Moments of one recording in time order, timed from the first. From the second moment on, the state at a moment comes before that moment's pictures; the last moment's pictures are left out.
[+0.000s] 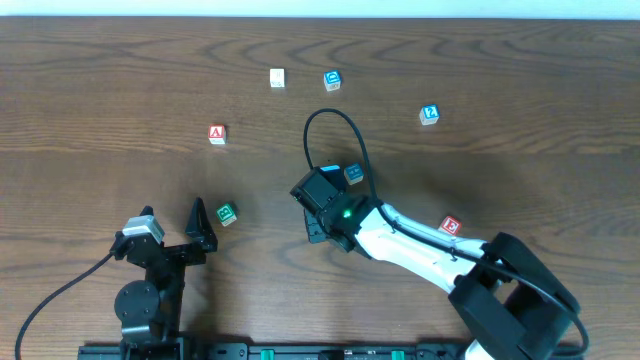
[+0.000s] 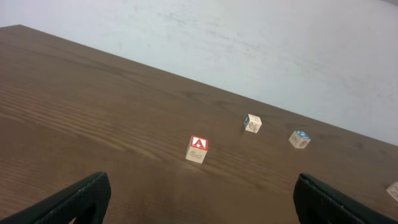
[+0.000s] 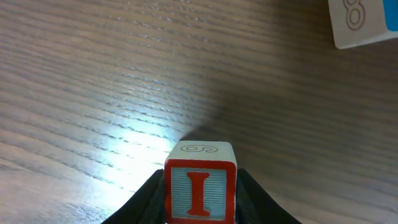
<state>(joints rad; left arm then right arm) 0.08 0.01 0.04 -0.14 0.08 -0.31 0.85 1.77 0.99 -0.44 0.14 0.64</state>
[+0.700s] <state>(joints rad) 0.08 0.01 0.04 -0.14 0.08 -0.31 0.85 1.78 1.29 -0.64 0.25 0.63</state>
